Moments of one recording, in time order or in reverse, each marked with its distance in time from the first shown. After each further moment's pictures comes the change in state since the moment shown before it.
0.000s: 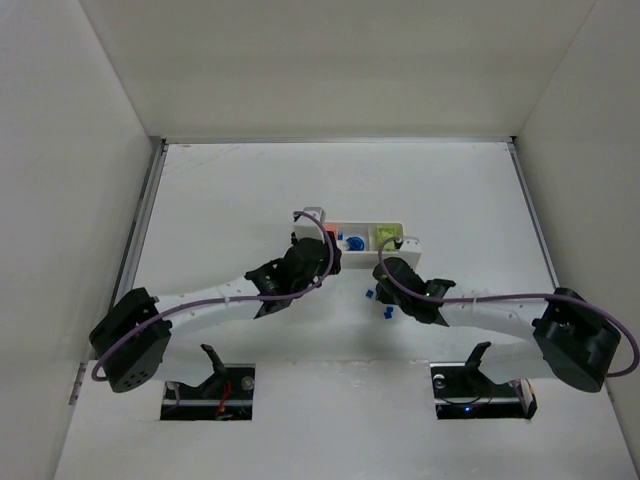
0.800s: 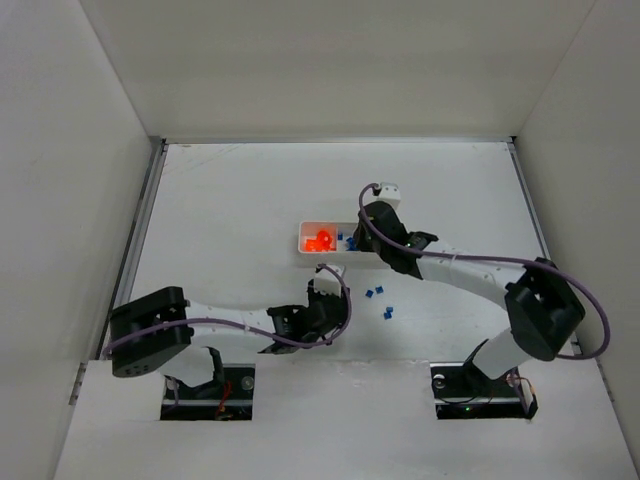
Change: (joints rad) left arm -0.333 0.023 -0.202 0.018 -0.171 -0.117; right arm -0.132 0.166 0.402 0.034 -0.079 -0.193
